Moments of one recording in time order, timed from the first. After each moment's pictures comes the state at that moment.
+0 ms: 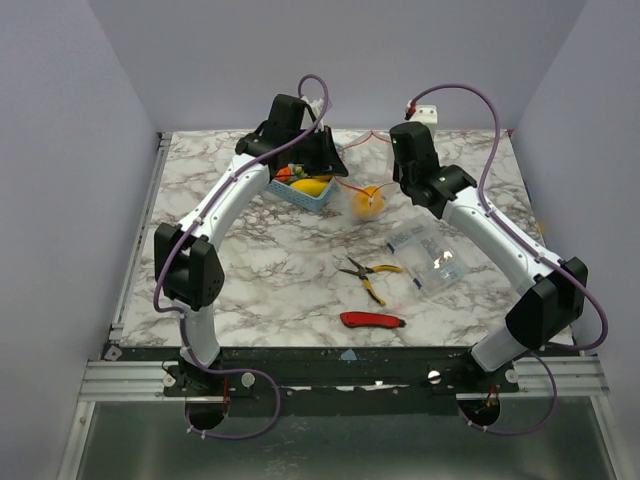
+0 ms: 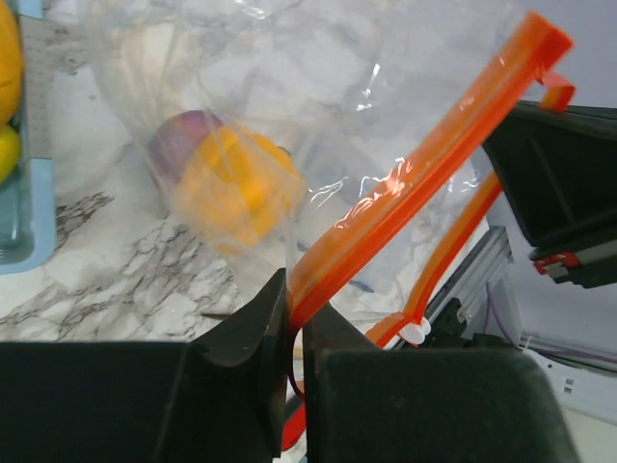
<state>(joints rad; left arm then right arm) -0.44 1.88 1.86 -0.59 0.52 -0.50 0.55 1.57 1.51 -0.50 0.62 0.27</state>
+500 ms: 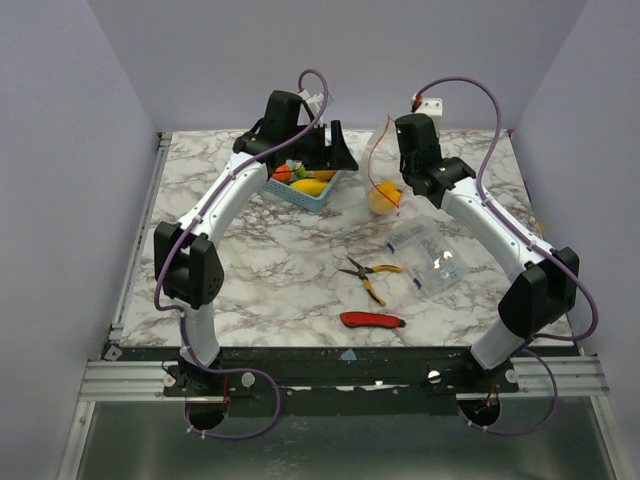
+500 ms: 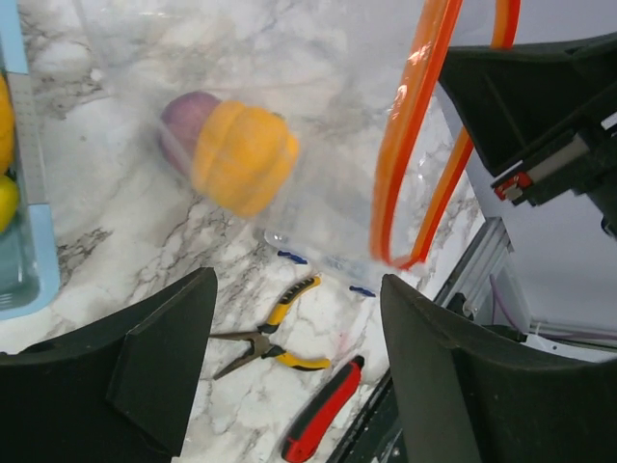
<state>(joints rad) -0.43 1.90 1.87 -0.52 0.61 -0.45 0.48 1.64 1.55 -0.46 0.66 0.22</state>
